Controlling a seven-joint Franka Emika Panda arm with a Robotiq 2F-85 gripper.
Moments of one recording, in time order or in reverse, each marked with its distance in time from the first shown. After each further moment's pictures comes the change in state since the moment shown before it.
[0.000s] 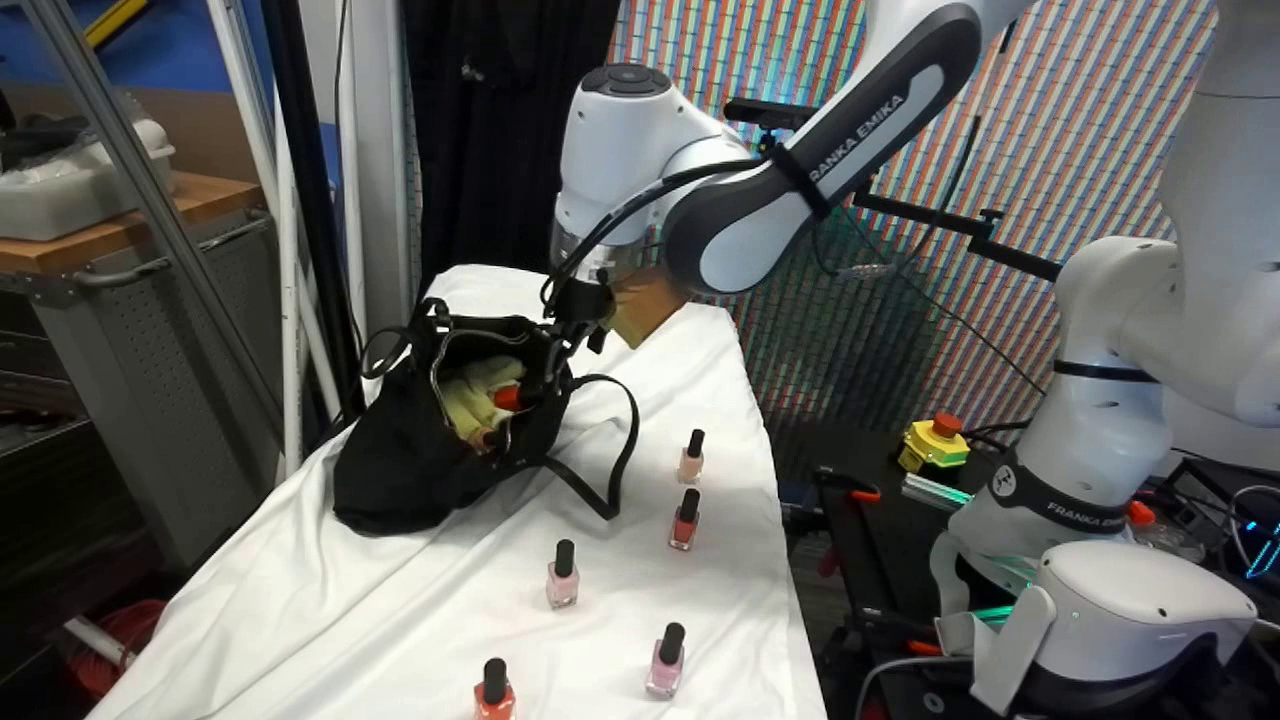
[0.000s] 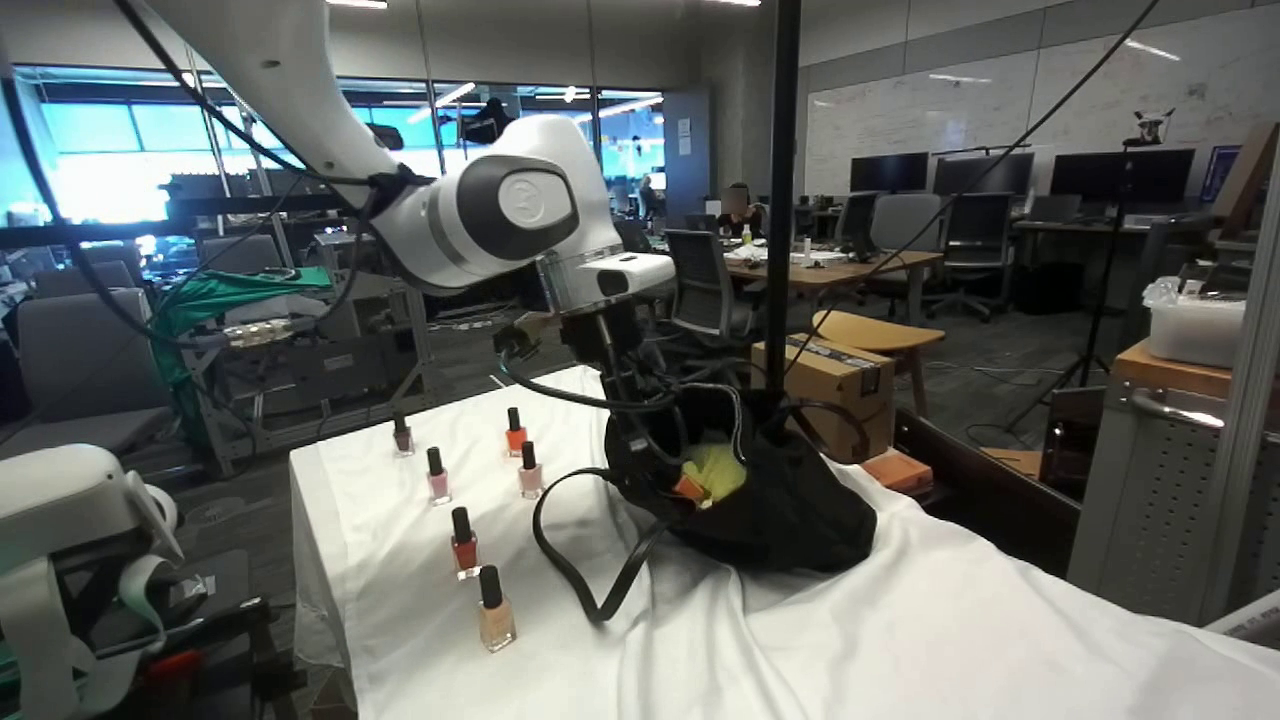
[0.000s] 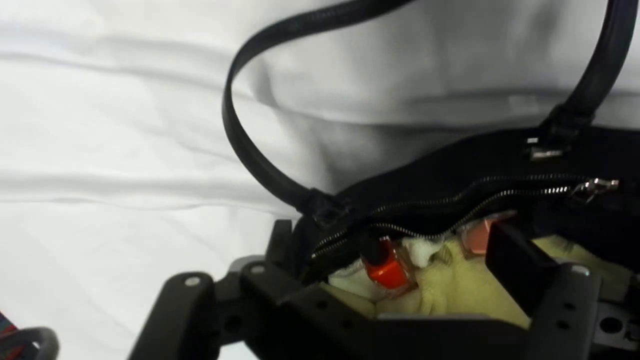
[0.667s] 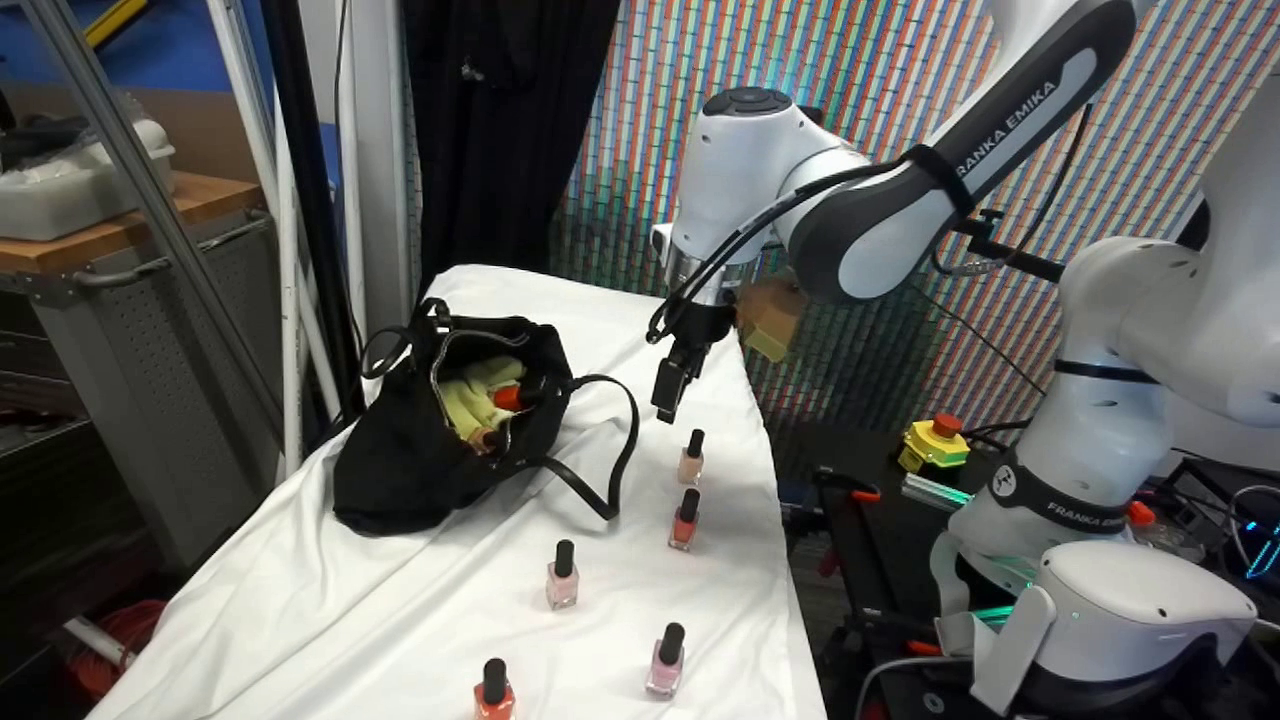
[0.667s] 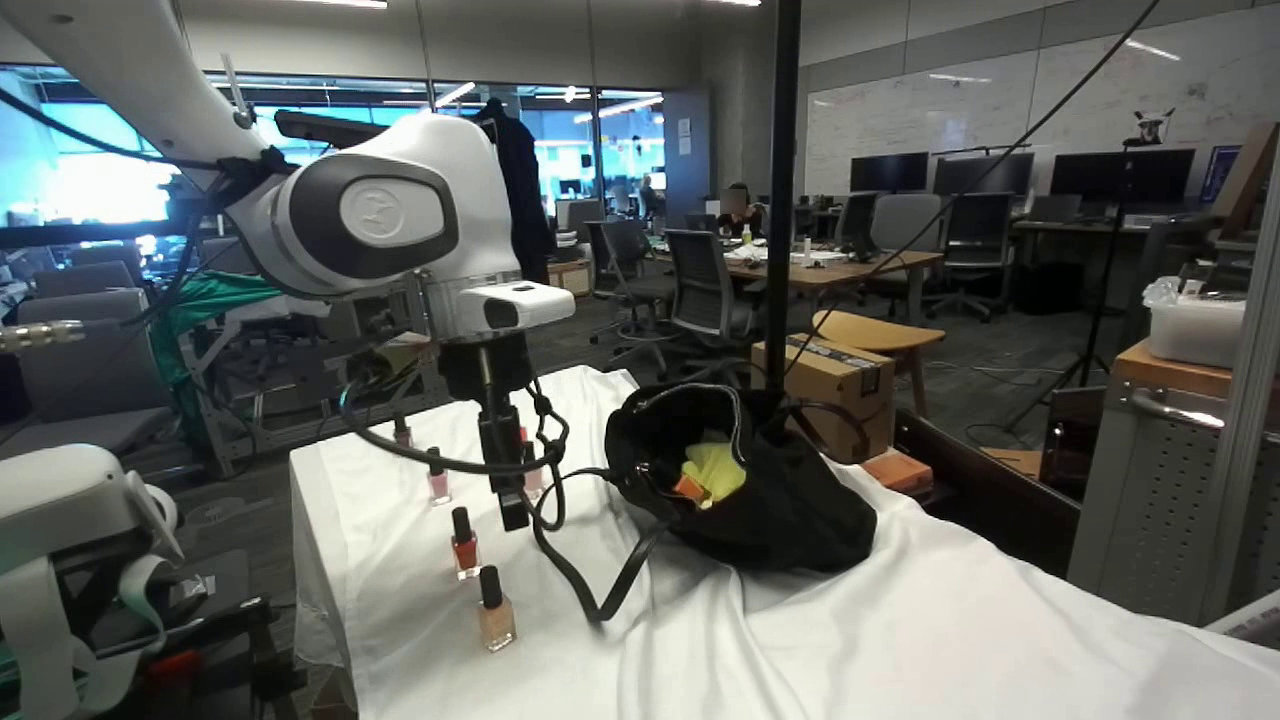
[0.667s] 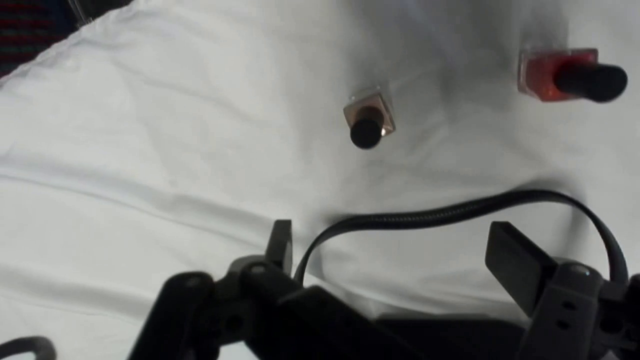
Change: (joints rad) arm -0.047 -0.272 0.037 -0.365 0.052 -0.019 -0.190
